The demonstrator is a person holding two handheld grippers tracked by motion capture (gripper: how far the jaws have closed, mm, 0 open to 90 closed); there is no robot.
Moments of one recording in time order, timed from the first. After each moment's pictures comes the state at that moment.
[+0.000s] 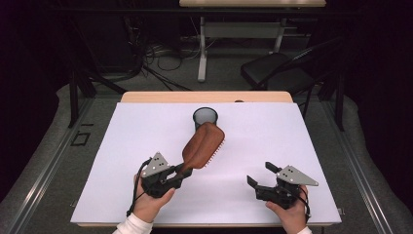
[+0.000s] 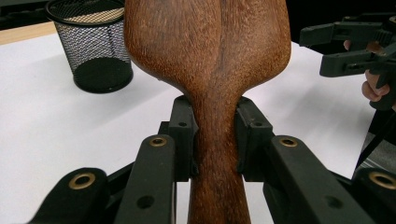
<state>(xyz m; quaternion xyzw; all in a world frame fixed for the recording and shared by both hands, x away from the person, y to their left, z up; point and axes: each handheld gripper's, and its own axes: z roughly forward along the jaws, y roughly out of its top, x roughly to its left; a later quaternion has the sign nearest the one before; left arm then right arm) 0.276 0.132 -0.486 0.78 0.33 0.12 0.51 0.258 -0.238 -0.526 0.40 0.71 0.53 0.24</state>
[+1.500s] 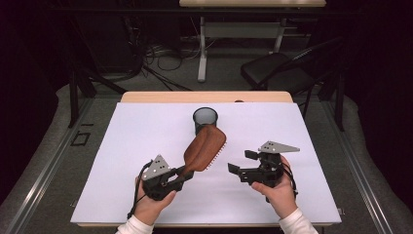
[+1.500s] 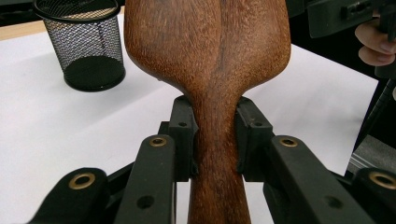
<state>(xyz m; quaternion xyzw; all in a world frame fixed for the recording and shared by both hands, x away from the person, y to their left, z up) 0.273 0.131 -0.490 0.78 0.32 0.12 0.52 0.301 -0.193 -0.473 0.41 0.74 0.53 0.10</state>
